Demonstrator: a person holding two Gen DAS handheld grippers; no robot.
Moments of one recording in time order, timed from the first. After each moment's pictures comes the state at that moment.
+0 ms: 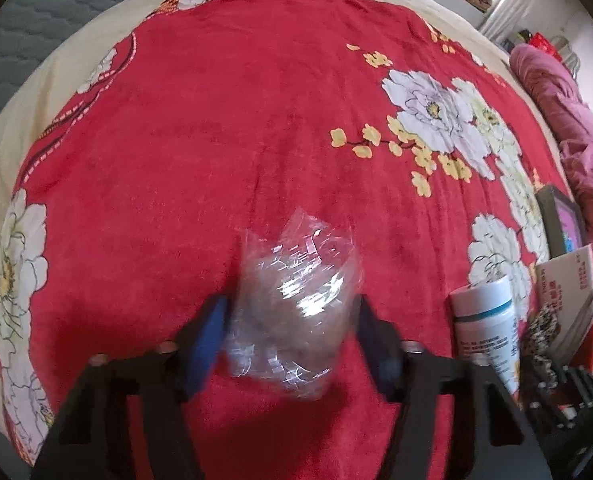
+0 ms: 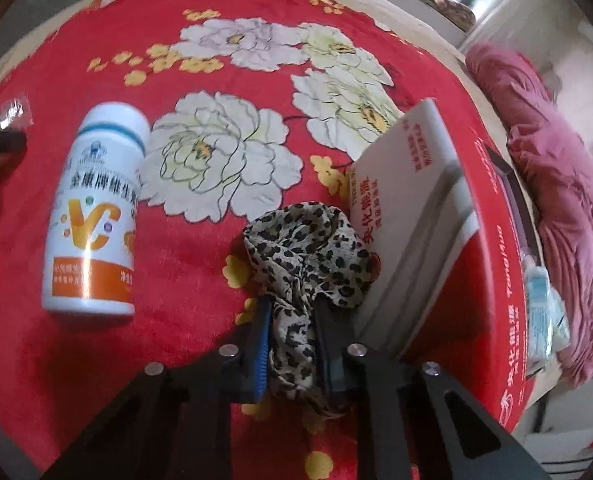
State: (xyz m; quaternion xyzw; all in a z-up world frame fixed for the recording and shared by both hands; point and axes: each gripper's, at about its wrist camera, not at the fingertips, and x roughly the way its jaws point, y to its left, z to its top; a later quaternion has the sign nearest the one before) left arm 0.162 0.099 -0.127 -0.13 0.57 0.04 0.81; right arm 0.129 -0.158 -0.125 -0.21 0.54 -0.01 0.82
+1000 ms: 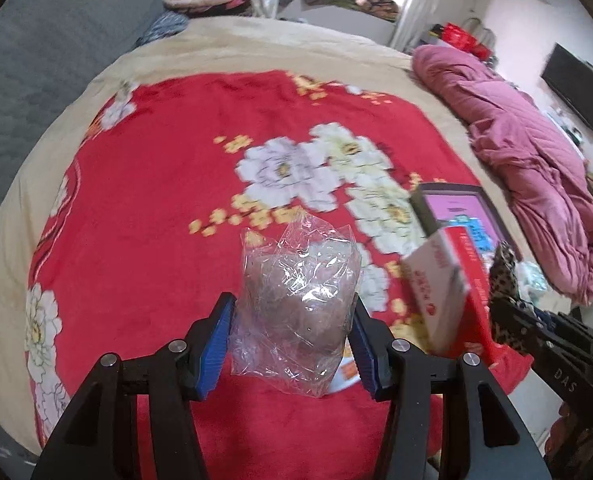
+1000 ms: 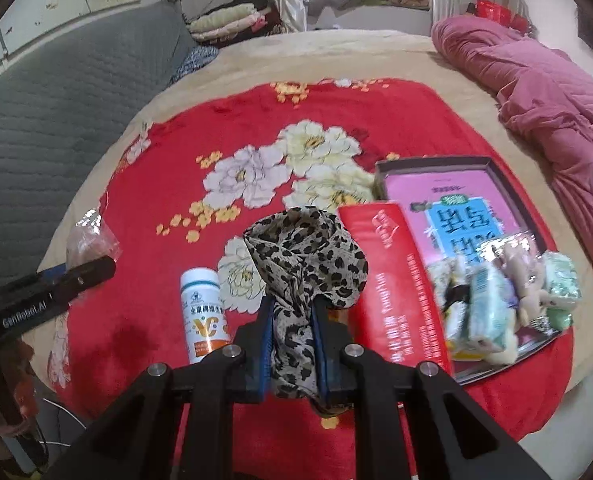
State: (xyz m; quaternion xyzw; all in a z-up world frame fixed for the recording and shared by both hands) left arm 0.121 0.002 0.014 -0.07 0.48 -0.07 0.87; right arm 0.094 -0.216 0.017 0.02 0.46 0.06 0.88
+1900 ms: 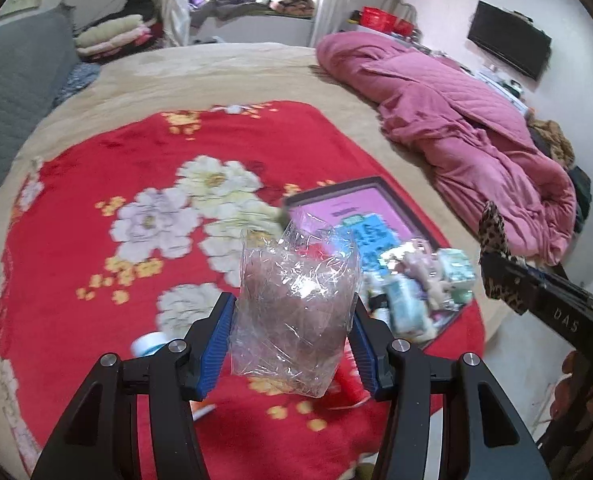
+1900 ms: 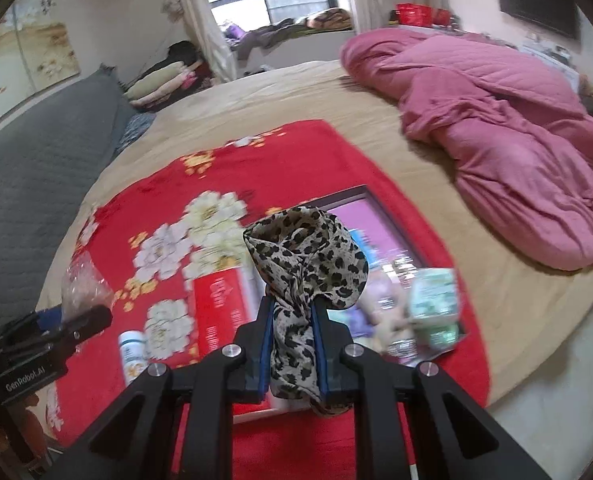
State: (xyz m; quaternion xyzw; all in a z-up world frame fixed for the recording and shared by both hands) left arm 0.123 -0.163 0.062 -0.01 0.46 -0.18 0.87; right arm 0.072 -0.378 0.081 0.09 0.40 -0.04 0.91
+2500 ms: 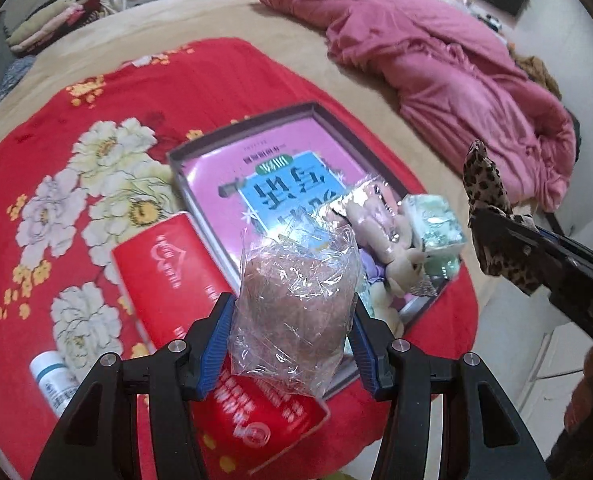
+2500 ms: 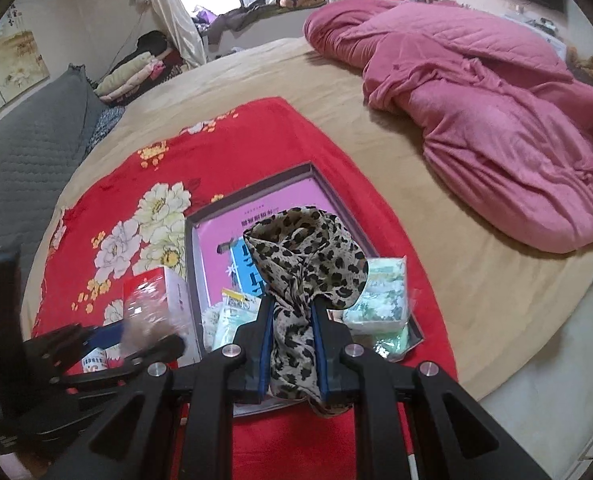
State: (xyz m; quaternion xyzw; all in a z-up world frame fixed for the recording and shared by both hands) left arm 0.158 -0.296 -0.017 0.05 0.54 -0.23 0.81; right arm 0.098 -0.448 0.043 0.11 0.45 -0.06 0.89
